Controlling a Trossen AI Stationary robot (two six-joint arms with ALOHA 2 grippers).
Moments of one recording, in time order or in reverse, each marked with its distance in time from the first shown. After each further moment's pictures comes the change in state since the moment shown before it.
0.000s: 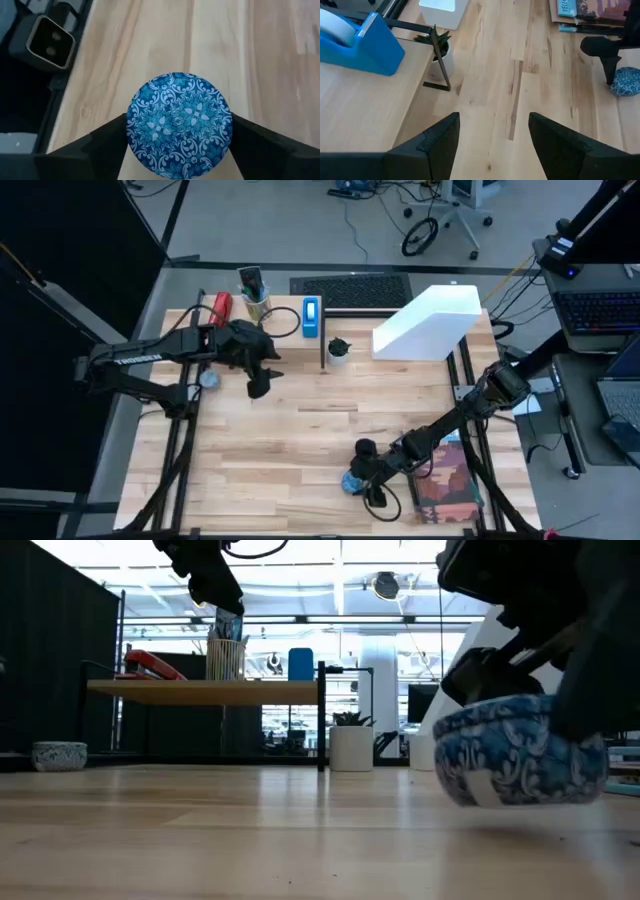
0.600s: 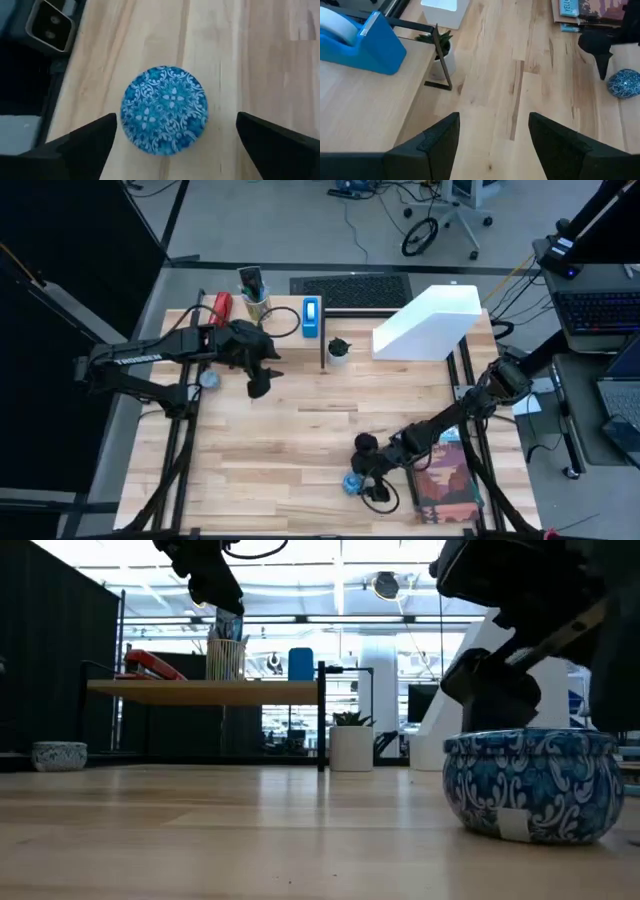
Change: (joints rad) left arm 0.000 0.000 0.000 0.001 -0.007 -0.005; right arm -0.063 -0.069 0.001 -0.132 -0.127 -0.045
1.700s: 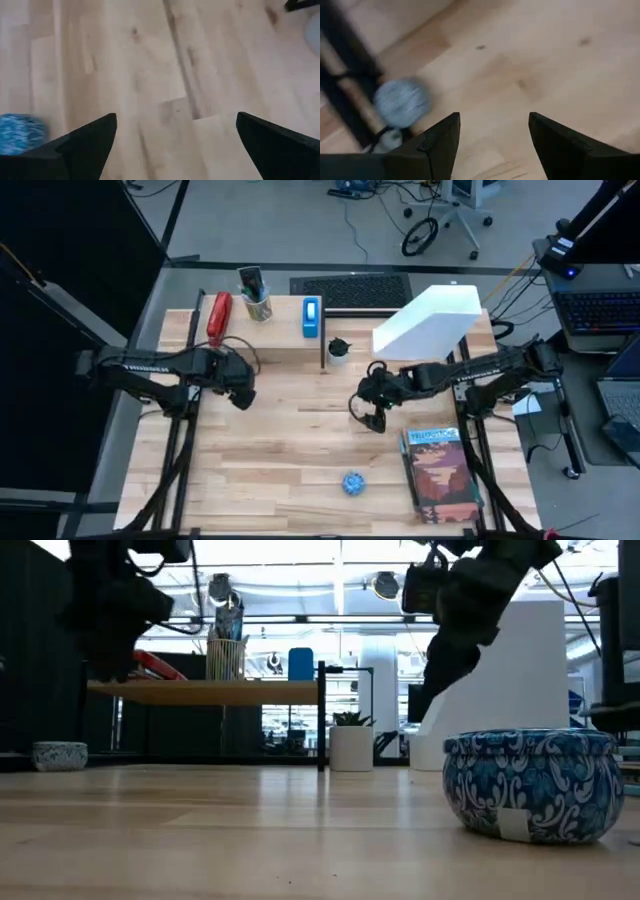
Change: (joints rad) left arm -0.189 0.009 -0.179 -0.591 -0.275 -0.974; right arm -0.444 -0.309 0.001 -0.421 0.085 -0.187
